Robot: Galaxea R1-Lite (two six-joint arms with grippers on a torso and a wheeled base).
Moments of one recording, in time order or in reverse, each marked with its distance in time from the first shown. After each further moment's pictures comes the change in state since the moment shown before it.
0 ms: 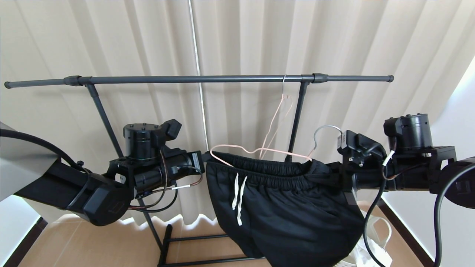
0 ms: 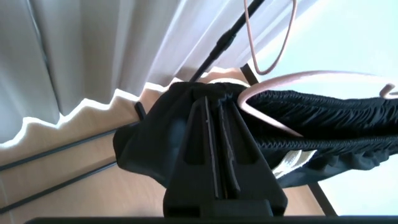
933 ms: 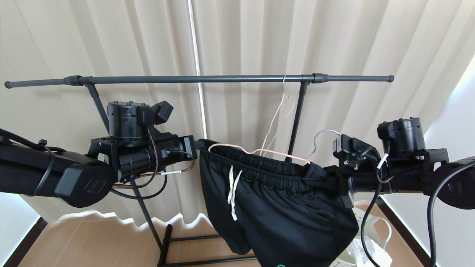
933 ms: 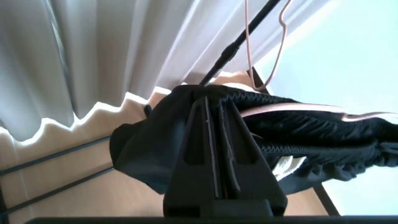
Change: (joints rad) left arm 0.022 -0.107 -0.113 0.236 0.003 0.042; right arm 0.007 0.028 0.003 0.001 0.000 -0.003
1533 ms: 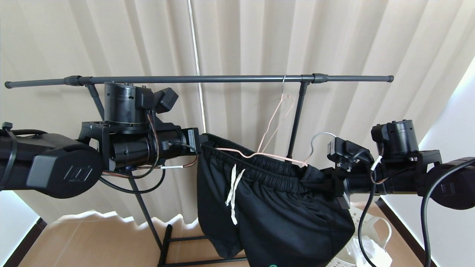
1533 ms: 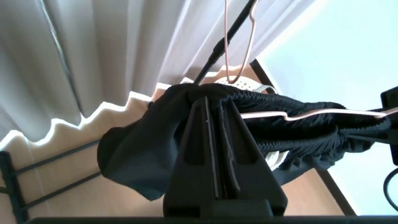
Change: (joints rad) left arm -0.075 -0.080 -0.101 0.212 0.061 0.045; right arm 0.016 0.022 -0.004 0.001 -0.038 0.000
